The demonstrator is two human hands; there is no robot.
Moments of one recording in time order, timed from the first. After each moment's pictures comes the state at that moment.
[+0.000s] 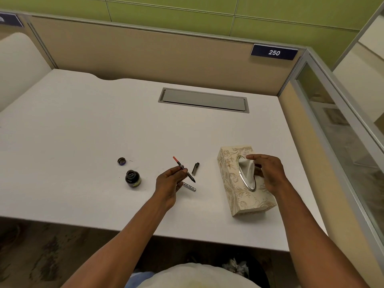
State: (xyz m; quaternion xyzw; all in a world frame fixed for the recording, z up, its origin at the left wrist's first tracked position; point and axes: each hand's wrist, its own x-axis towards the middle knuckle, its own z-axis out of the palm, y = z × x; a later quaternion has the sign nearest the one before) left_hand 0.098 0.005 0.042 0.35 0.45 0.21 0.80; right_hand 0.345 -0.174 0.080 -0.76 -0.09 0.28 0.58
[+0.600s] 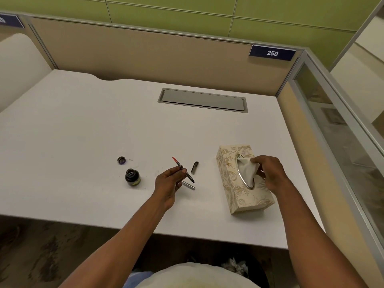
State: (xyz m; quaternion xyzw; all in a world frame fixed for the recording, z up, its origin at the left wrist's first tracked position) left_hand 0.093 0.000 0.042 0.35 0.44 0.21 0.80; right_hand 0.335 -0.177 0.102 -0.76 0.00 0.30 0.58
